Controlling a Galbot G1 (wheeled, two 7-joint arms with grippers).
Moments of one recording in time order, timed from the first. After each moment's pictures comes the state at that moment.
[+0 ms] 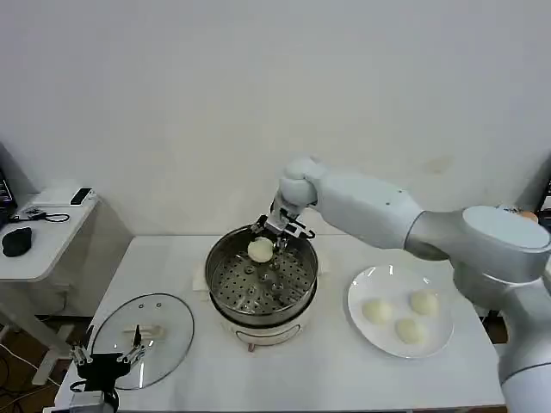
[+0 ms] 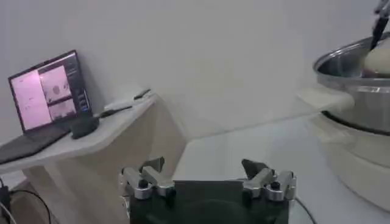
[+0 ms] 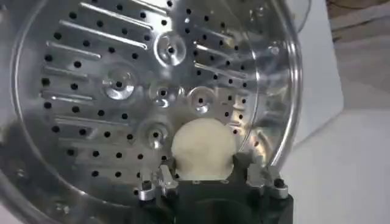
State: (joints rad) left arm 1.76 -1.39 -0.75 -2.20 0.02 0.25 -0.14; right arm 0.37 1.35 -1.10 0.97 -0.20 0.39 -0.99
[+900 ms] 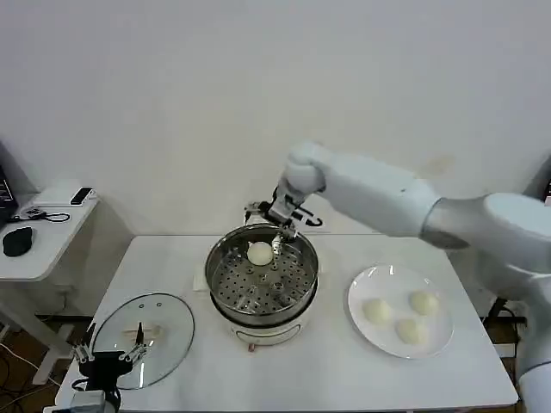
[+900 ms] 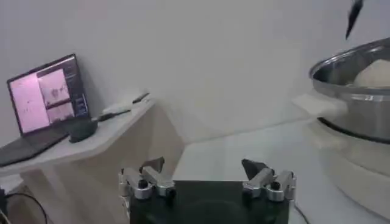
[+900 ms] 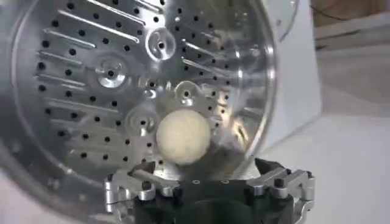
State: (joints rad) left arm 1.76 -1.38 -0.73 -2.21 0.01 0.24 -0.14; right arm 0.50 1.22 -1.14 1.13 -0.11 0.32 -0.97
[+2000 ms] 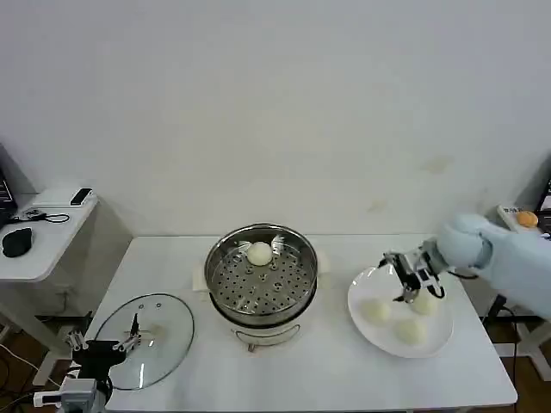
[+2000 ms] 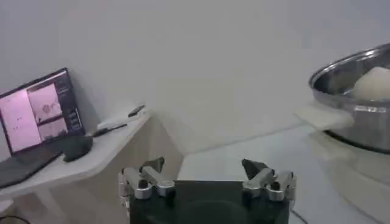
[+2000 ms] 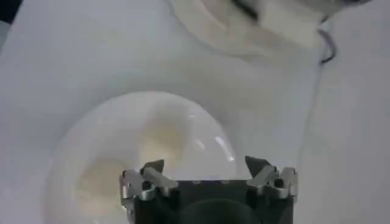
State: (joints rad) left arm 1.73 -1.30 -0.77 -2.21 -0.03 0.28 -0.12; right arm 0.21 0.49 -1.09 1.57 0.03 -0.16 -0.91
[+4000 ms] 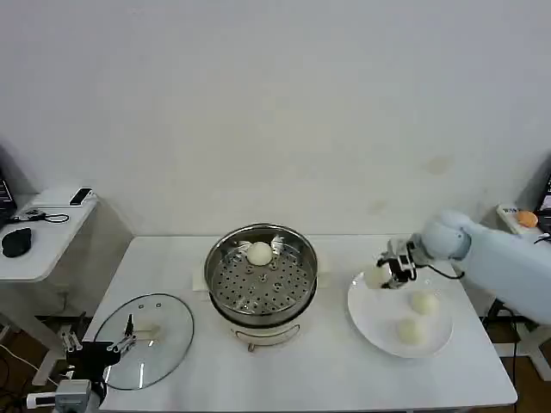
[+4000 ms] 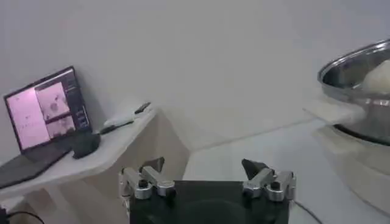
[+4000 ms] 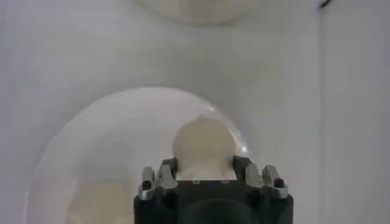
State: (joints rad) left arm 1.75 -1.29 -0.79 -2.22 -0.04 0.28 -0.12; right arm 0.21 0.62 -0.98 1.41 0.11 -0.30 -0.92
